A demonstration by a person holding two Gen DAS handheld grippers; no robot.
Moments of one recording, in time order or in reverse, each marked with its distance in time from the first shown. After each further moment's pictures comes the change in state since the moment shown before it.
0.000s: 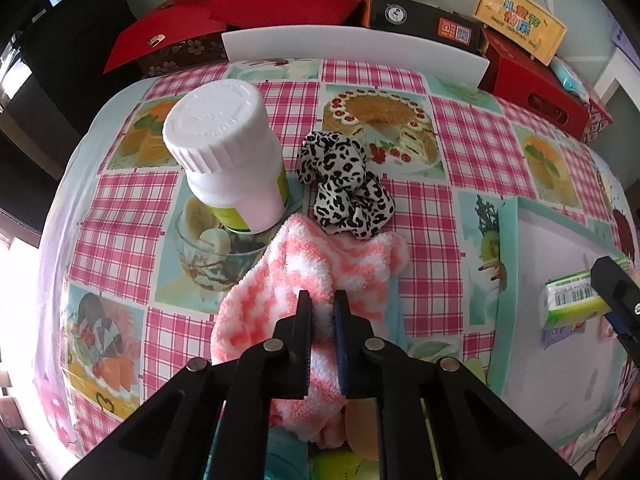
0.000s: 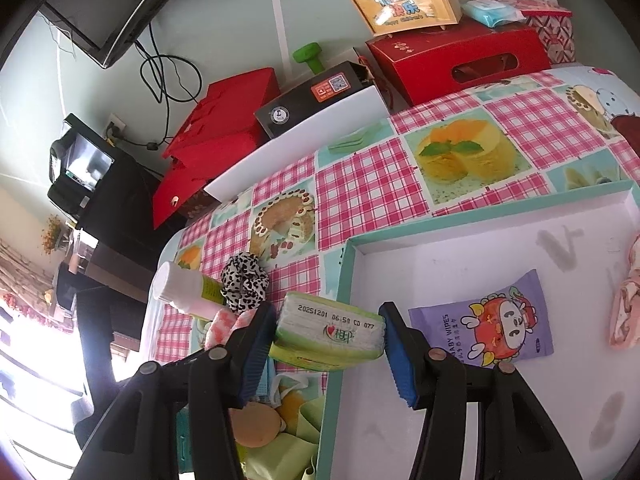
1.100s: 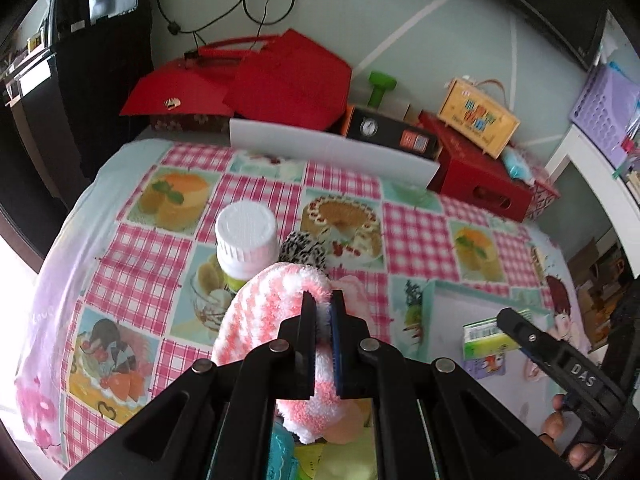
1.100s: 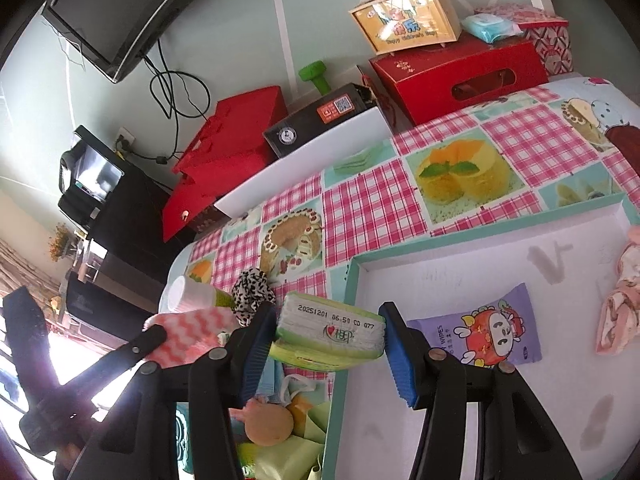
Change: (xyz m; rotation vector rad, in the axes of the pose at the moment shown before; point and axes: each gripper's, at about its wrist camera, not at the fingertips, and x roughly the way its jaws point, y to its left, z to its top) left arm -0.100 0.015 0.002 -0.087 -0.281 -0.167; right arm -0.023 0.001 0.005 0.001 -0.055 0.025
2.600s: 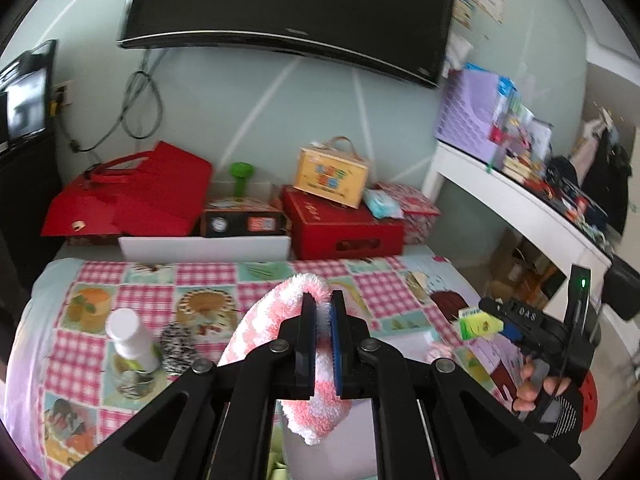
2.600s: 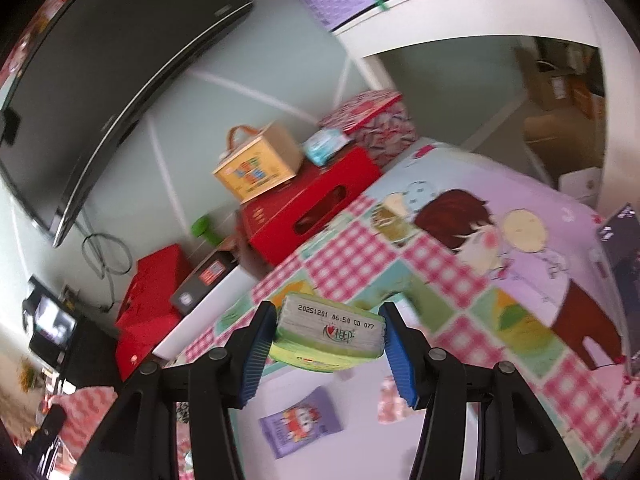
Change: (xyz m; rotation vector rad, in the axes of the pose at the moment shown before) left arm -0.089 -0.128 -0.016 0.281 -0.263 -0.292; right arm -0.165 -0.138 0.033 0.303 -0.396 -0.266
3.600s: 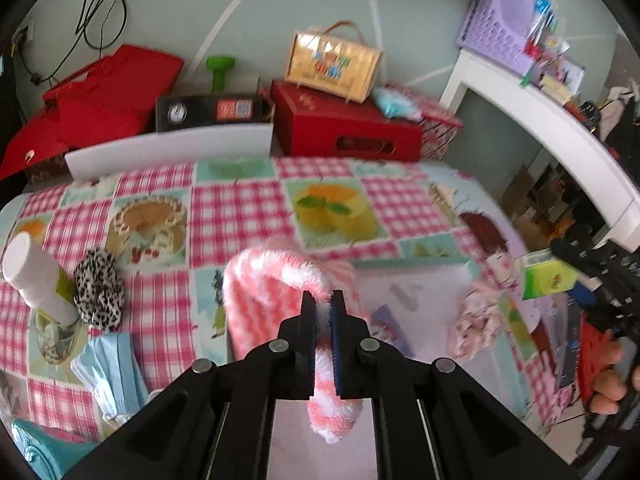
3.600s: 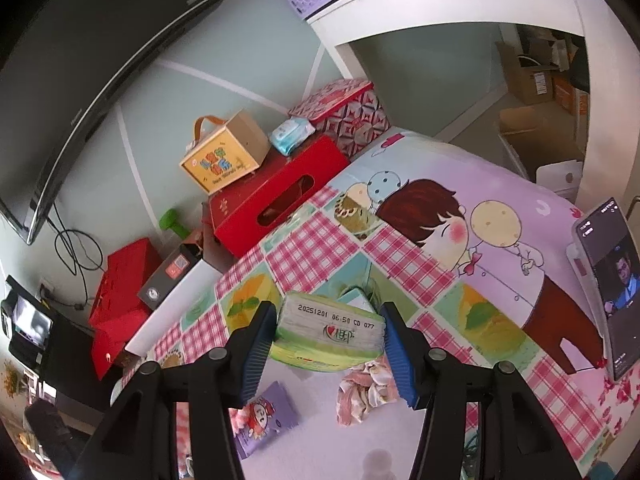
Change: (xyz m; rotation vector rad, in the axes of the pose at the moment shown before) left arm 0.150 -0.004 -0.069 -0.034 0.310 0.026; right arm 0.020 -0.012 -0.002 -0.020 0.056 -0.074
